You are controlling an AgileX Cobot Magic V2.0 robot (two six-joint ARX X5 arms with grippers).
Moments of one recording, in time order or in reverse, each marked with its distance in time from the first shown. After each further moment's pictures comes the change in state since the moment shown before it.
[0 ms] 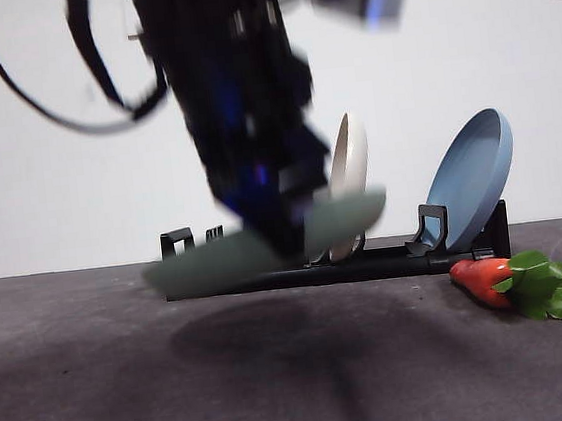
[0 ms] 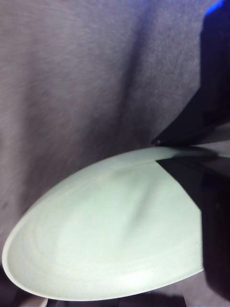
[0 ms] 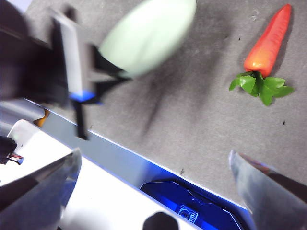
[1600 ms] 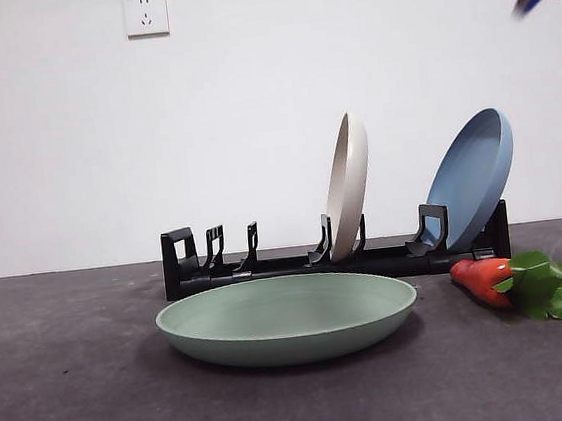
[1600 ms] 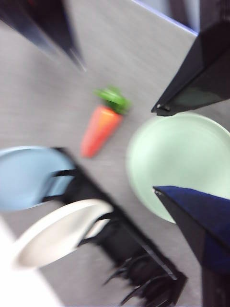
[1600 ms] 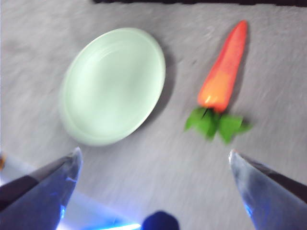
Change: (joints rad) left arm 0.010 -0.474 0.140 -0.123 0.122 -0.397; right arm 0.000 0.397 0.000 0.340 0.121 0.061
